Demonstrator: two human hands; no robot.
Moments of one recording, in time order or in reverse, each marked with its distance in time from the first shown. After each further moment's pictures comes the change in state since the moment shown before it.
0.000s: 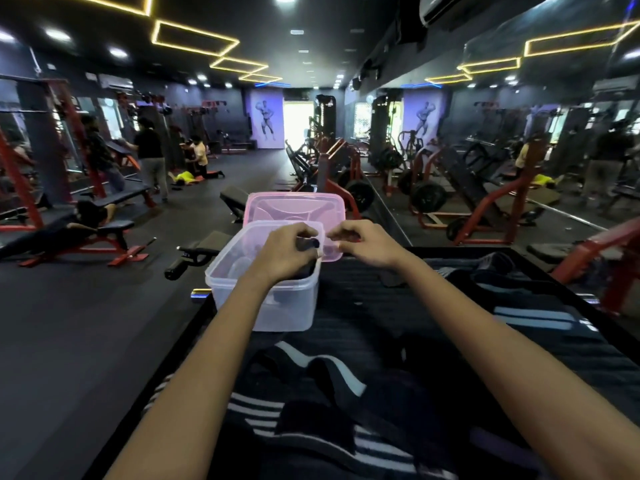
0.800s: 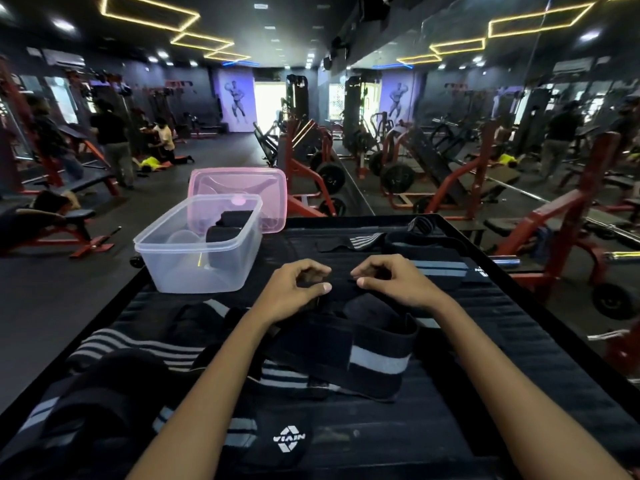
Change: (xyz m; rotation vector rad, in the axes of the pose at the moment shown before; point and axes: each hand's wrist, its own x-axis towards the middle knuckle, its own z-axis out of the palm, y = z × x) left_hand -0.103 0.070 0.115 -0.378 -0.248 -0.014; right_hand -0.193 0.077 -0.058 0.118 0.034 0.162
